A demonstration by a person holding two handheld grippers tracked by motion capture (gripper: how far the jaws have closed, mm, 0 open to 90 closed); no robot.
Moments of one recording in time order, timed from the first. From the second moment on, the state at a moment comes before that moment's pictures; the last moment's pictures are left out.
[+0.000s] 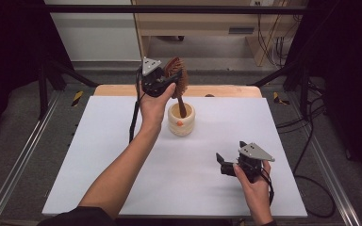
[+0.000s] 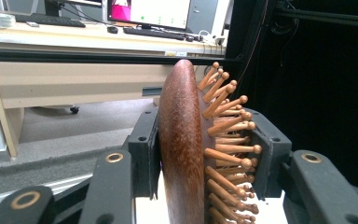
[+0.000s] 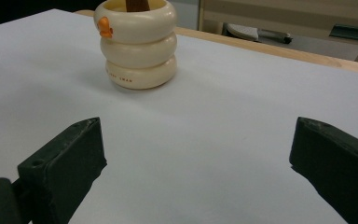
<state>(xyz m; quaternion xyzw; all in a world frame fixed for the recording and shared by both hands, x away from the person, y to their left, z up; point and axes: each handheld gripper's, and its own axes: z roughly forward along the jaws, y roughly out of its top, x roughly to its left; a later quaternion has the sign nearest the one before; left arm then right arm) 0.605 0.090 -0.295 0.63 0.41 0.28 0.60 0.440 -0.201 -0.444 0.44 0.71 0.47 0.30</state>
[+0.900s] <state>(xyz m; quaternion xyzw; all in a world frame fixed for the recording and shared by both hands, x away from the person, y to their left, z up) 0.605 0.085 -0.306 0.64 0.41 0.27 0.60 0.440 -0.201 -0.444 0.44 0.71 0.47 0.30</state>
